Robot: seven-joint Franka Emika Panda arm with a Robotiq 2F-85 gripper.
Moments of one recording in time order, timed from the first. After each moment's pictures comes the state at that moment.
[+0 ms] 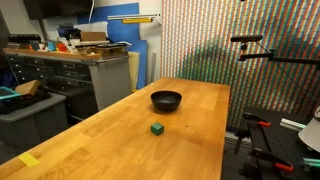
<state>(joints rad) 0.07 -0.45 0.14 -2.13 0.26 1.48 0.40</state>
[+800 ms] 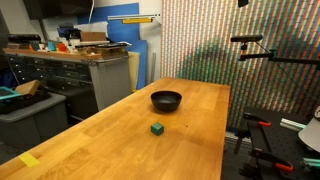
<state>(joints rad) 0.06 -0.43 0.14 -2.14 0.26 1.50 0.40</state>
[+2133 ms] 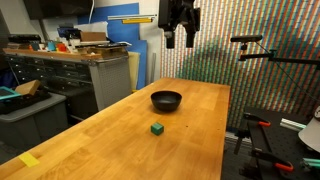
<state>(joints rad) 0.08 -0.17 0.26 -2.18 0.08 2.01 0.57</state>
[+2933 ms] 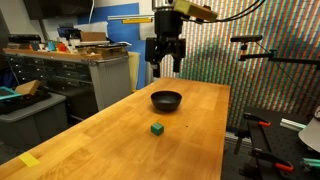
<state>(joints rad) 0.09 0.00 0.25 -2.19 0.01 2.21 0.61</state>
